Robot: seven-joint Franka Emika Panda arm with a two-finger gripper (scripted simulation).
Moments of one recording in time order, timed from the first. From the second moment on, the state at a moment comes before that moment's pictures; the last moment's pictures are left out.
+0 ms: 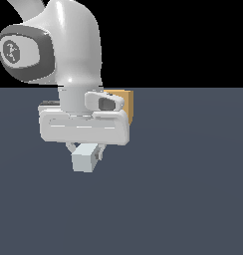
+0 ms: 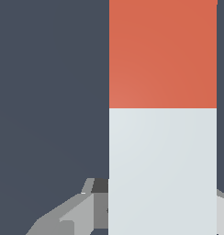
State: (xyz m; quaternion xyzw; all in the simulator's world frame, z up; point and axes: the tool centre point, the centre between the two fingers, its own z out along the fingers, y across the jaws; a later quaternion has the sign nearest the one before) arm -0.082 -0.027 0.039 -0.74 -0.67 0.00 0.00
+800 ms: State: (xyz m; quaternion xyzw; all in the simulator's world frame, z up) arm -0.091 0.111 0.058 -0.77 -0.63 0.00 0.00
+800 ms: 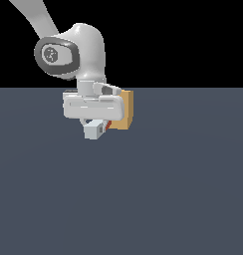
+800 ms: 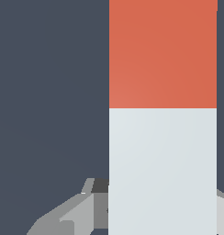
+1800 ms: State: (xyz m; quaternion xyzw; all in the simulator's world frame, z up) arm -0.087 0.143 0.063 -0.78 -0.63 0.00 0.00
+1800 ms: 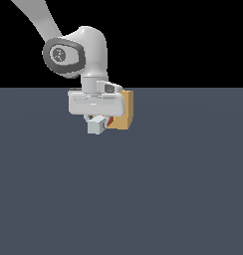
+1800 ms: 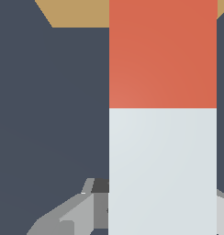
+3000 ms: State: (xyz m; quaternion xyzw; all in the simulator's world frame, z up) arm -0.069 0.229 0.063 -0.78 -0.62 0.00 0.00
